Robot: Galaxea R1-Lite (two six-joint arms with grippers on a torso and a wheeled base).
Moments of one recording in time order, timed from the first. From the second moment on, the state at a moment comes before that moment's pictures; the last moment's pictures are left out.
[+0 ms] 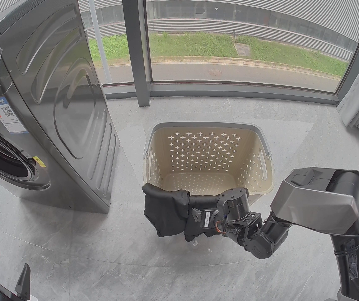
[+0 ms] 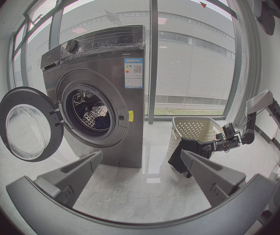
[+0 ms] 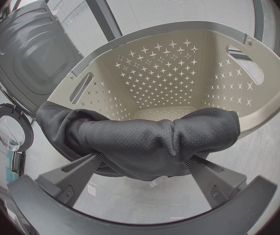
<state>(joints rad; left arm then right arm) 0.00 0.02 -0.02 0.00 0.03 -0.02 0.65 2.43 -0.95 -1.01 -0.26 0.41</state>
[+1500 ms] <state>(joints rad) 0.00 0.02 -0.02 0.00 0.03 -0.02 0.76 1.58 -0.37 -1.15 -0.15 0.20</state>
